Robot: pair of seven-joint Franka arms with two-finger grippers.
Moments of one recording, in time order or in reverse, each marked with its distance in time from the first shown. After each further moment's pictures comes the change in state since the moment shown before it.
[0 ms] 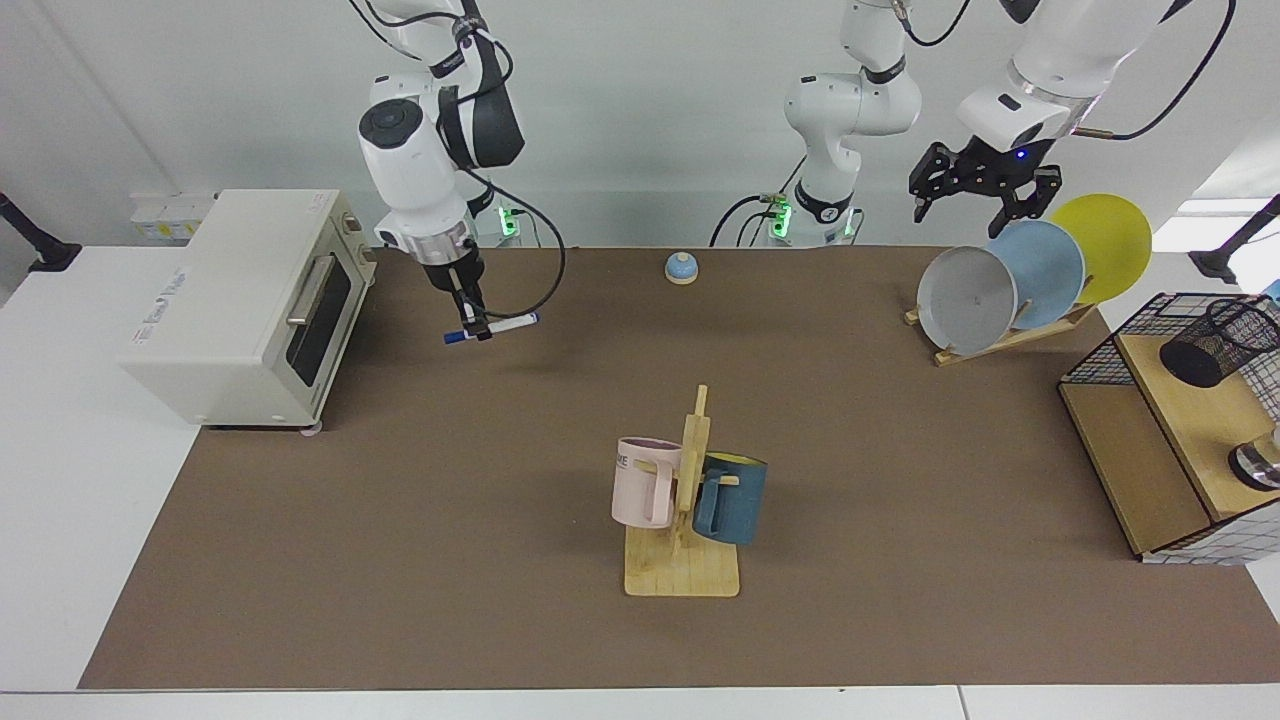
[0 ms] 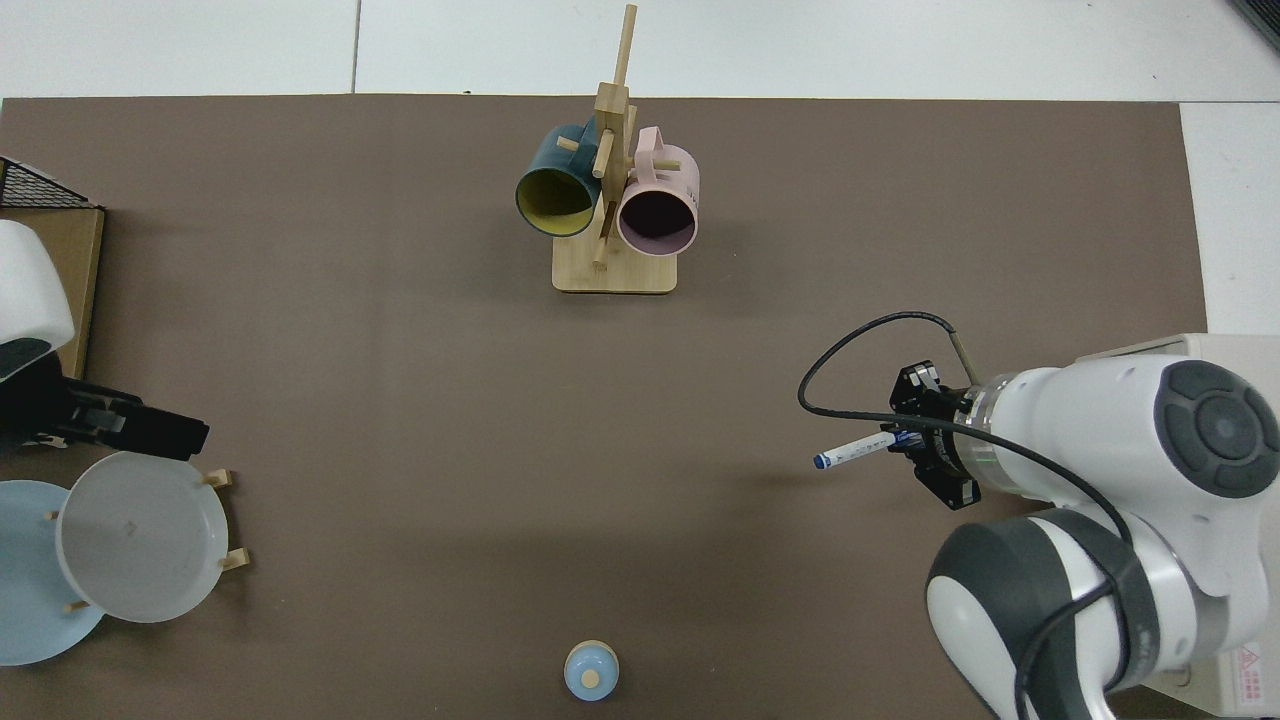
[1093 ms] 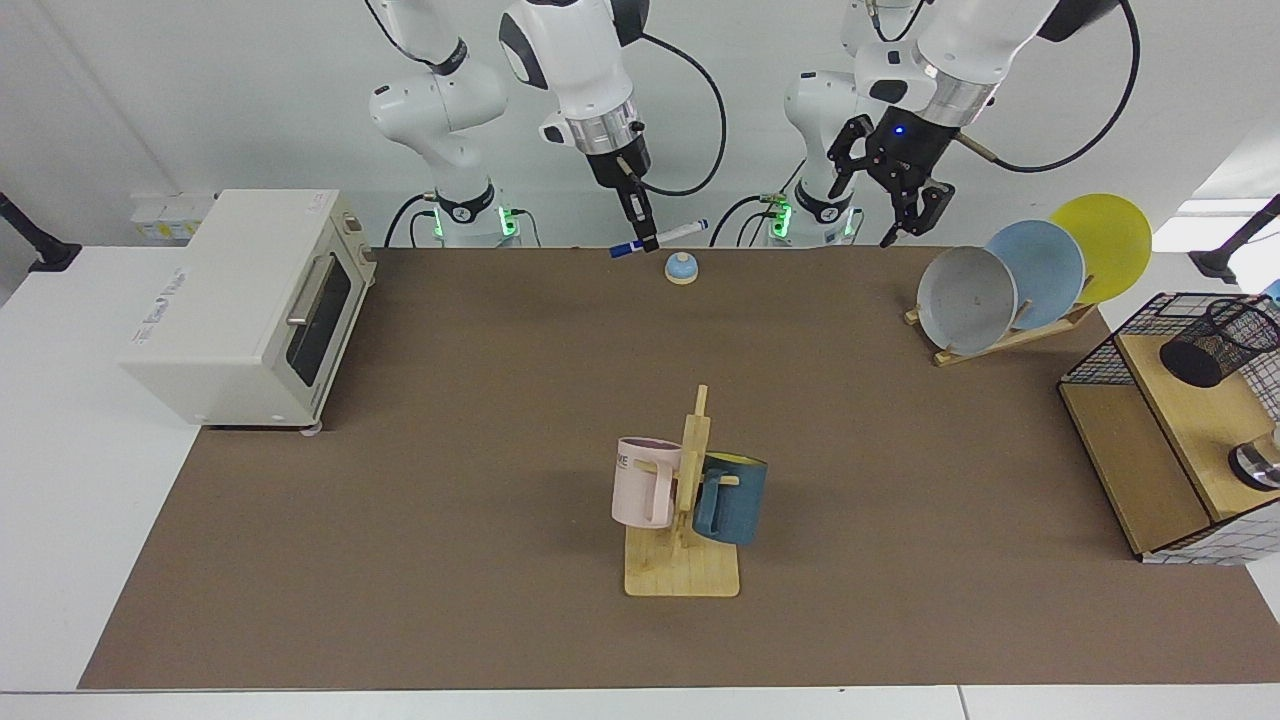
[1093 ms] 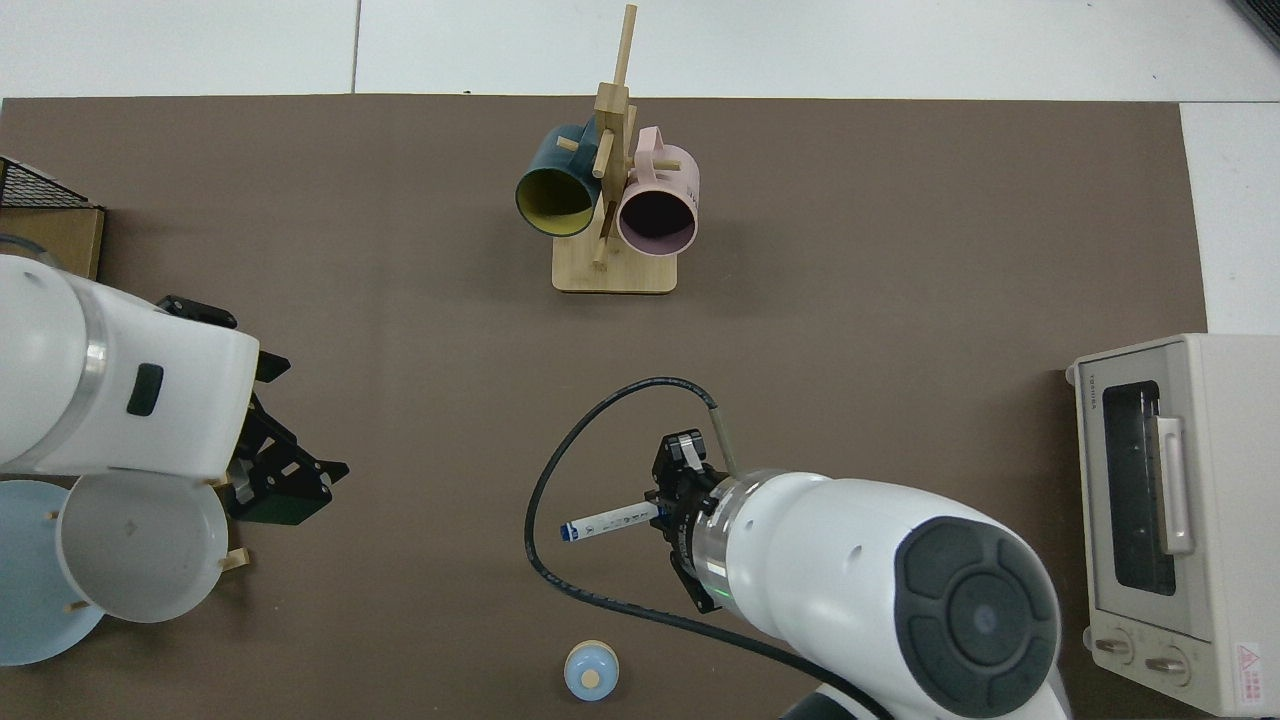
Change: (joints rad) left arm -0.154 -0.002 -0.015 -0.001 -0.134 0.070 0.558; right arm 0.380 0.033 0.013 0.198 0.127 0.000 0.453
